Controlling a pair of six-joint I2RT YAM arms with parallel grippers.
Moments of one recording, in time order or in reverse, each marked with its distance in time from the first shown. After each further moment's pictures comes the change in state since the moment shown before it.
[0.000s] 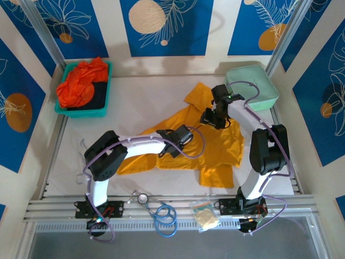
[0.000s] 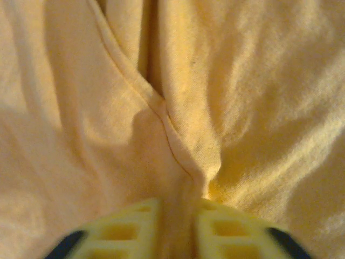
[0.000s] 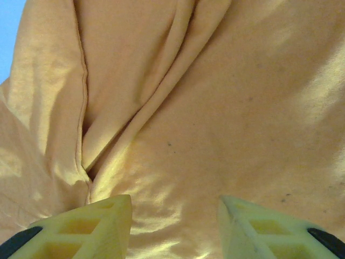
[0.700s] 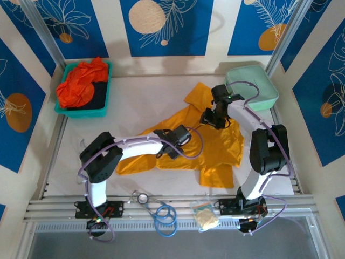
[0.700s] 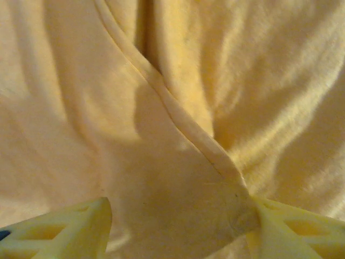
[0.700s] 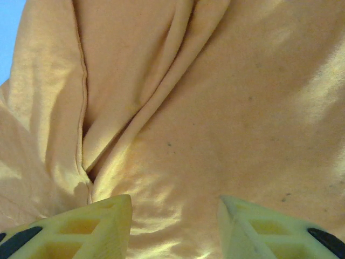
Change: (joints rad) left arm 0.000 -0.048 -0.020 -0.037 0.018 0.002; right arm 0.002 0.000 0.000 0.000 0.004 0.006
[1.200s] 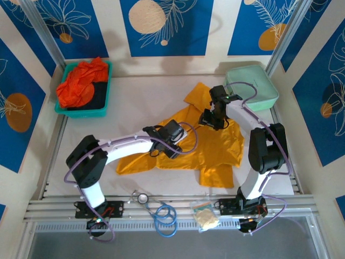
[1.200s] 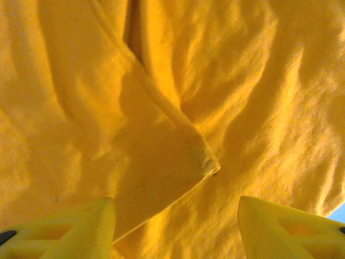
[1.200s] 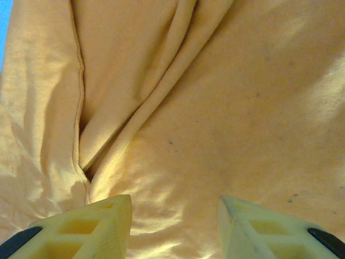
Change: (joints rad) left arm 0.035 -0.130 -0.051 -0.026 0.206 -0.043; right arm 0.012 0.016 0.001 0.000 0.000 0.002
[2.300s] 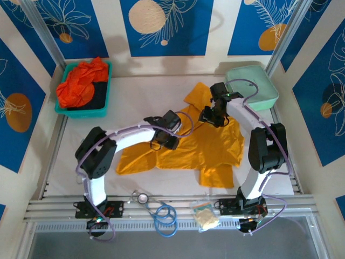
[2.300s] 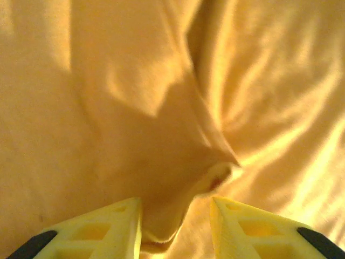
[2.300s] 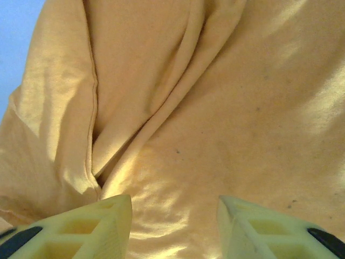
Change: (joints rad) left arm 0.114 0.099 0.109 -0.078 0.140 -0.229; right arm 0.001 0.008 0.045 -0.013 0.007 0.004
